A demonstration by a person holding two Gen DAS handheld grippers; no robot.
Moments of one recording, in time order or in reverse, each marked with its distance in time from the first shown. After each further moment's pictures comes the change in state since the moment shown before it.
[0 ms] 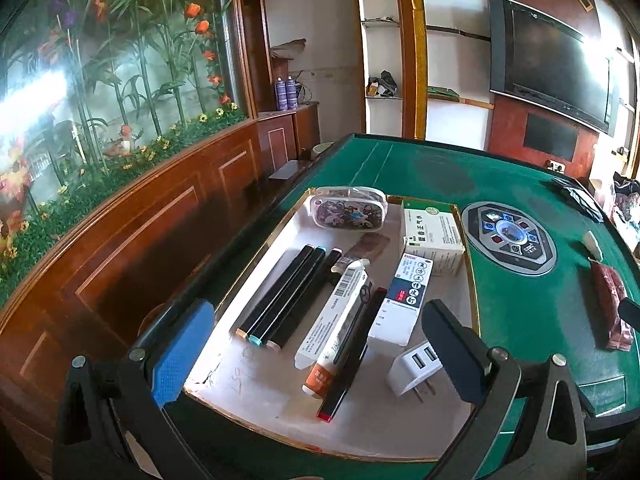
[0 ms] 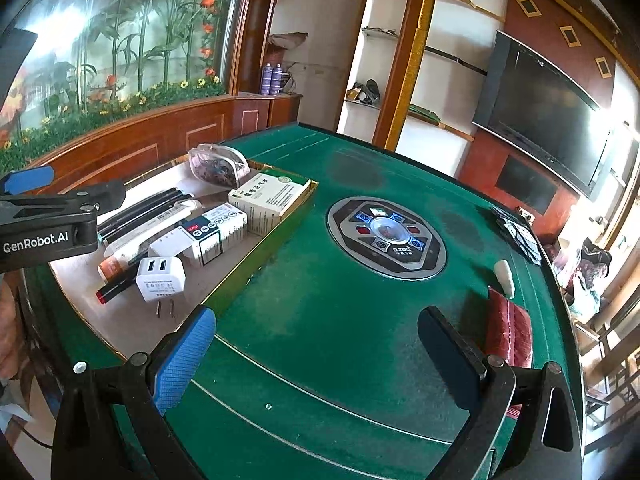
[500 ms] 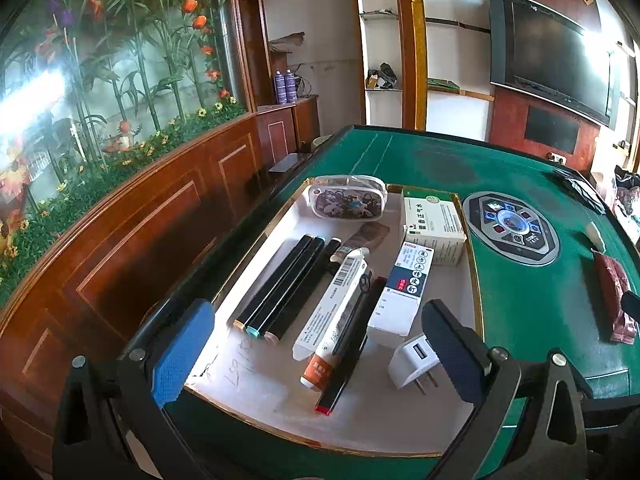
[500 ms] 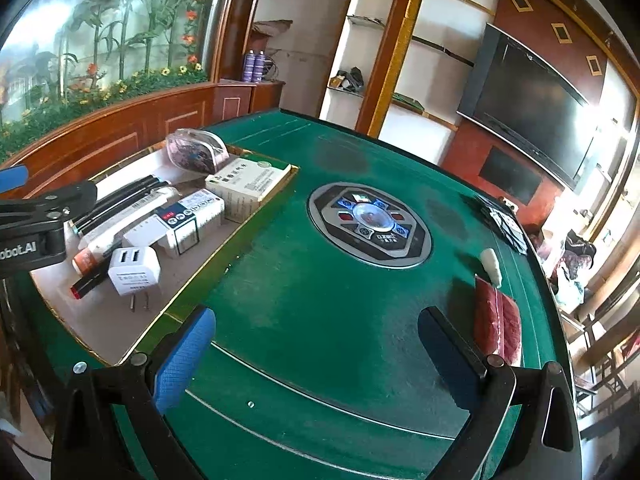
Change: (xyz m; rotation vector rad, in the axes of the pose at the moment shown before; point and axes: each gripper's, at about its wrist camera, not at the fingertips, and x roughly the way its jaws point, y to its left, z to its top) left arm 0.005 -0.002 -0.006 0.011 0.026 0.002; right arm 0.012 -0.003 -0.002 0.015 0.056 -0.070
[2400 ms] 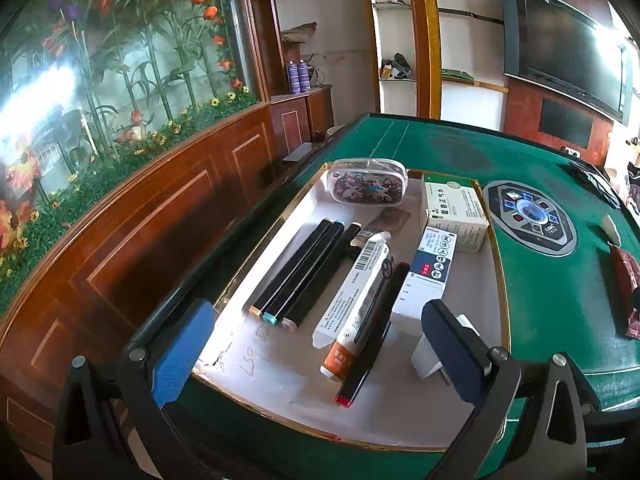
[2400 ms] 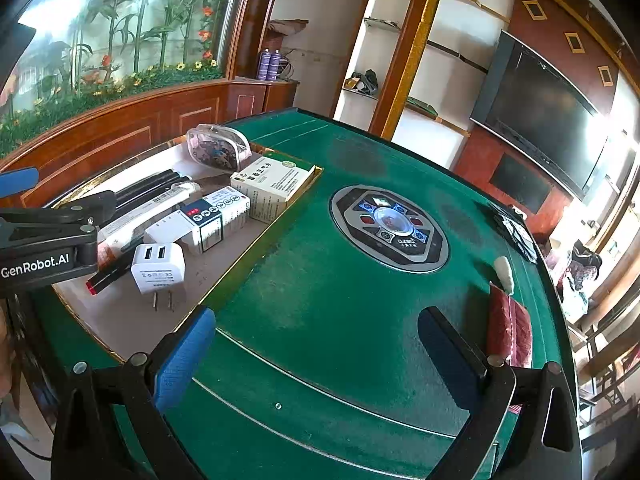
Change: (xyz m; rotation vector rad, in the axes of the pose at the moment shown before) left arm 0.007 0.010 -0.009 -0.010 0.034 0.051; right arm -0.004 0.022 0.002 -0.042 -0.012 0.030
